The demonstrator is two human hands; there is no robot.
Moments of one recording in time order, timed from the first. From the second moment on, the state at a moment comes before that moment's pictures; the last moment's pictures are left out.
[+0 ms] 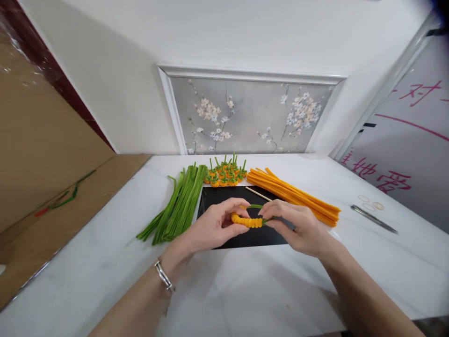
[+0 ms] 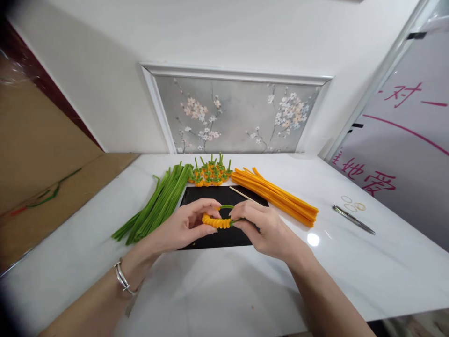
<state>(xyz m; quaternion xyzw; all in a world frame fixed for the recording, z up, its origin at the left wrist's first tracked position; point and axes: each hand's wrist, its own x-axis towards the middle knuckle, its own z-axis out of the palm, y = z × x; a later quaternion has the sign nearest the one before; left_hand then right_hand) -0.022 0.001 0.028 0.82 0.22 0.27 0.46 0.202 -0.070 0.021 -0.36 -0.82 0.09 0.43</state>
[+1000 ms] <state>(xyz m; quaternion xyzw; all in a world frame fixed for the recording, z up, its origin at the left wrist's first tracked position) -0.023 -0.007 0.040 0.77 0.22 0.26 0.54 0.208 -0.063 0.016 -0.35 -0.82 0.03 0.45</state>
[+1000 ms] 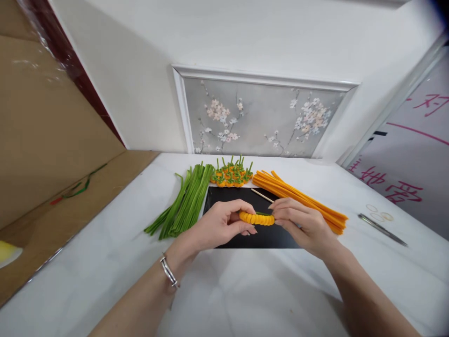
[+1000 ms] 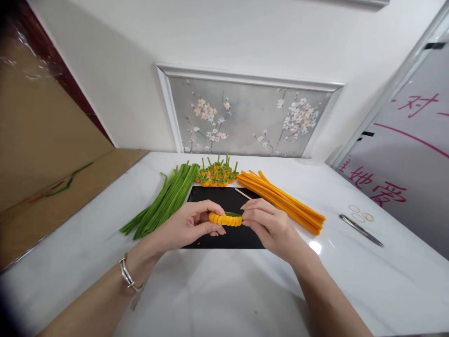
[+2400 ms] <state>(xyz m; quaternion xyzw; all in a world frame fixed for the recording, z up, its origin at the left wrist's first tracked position) -0.019 -0.009 0.035 0.71 0.24 0.31 0.58 0.210 -0.065 0.013 -0.32 -0.83 0.01 0.47</state>
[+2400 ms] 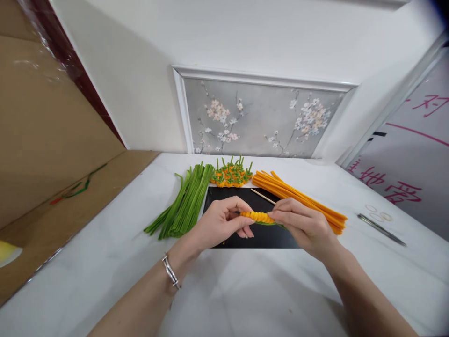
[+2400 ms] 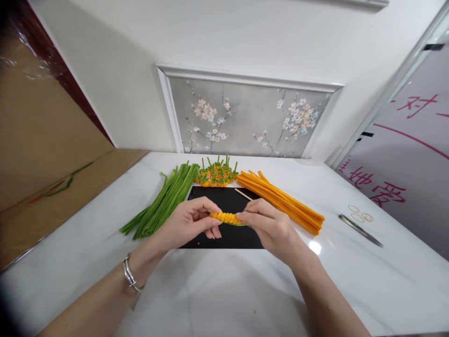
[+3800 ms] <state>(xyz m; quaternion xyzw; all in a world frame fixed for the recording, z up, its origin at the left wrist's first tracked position) -0.010 -0.013 0.030 0.68 0.24 0.37 0.58 0.199 -0.064 0.011 -0.34 -0.83 -0.04 0.43</state>
